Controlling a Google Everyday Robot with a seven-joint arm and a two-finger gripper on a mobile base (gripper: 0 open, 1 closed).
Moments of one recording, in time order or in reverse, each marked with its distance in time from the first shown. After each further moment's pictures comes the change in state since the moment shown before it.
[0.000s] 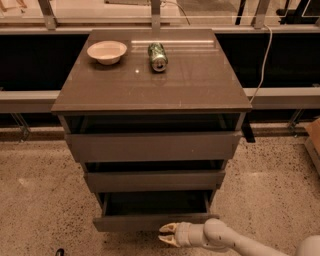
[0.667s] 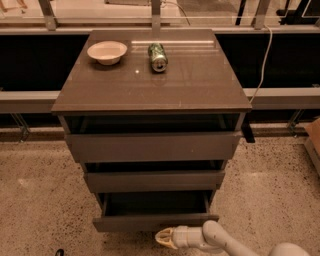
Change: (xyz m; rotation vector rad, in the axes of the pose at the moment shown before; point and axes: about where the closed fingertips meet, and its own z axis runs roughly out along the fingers) arm 0.038 0.013 0.049 -0.101 -0.170 0.075
